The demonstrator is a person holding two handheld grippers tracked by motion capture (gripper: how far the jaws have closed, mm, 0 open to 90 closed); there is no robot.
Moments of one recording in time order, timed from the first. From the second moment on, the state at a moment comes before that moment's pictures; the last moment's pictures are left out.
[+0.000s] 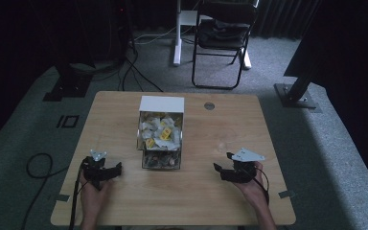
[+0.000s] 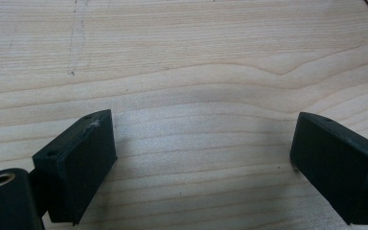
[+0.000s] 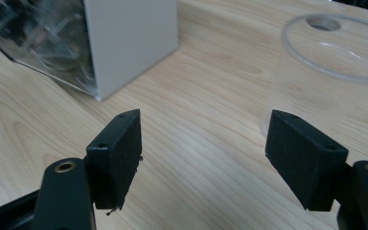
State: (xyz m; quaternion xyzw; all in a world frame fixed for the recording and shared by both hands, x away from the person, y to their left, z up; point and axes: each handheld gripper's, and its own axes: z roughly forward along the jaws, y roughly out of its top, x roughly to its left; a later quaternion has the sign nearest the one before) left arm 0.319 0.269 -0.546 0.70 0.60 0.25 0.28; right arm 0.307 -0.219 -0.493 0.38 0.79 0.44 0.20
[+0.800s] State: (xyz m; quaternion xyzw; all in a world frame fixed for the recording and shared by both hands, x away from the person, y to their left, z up) left arm 0.319 0.269 -0.546 0.70 0.60 0.25 0.28; right arm 0.296 -0.193 -0.481 0.35 0.80 0.46 0.19
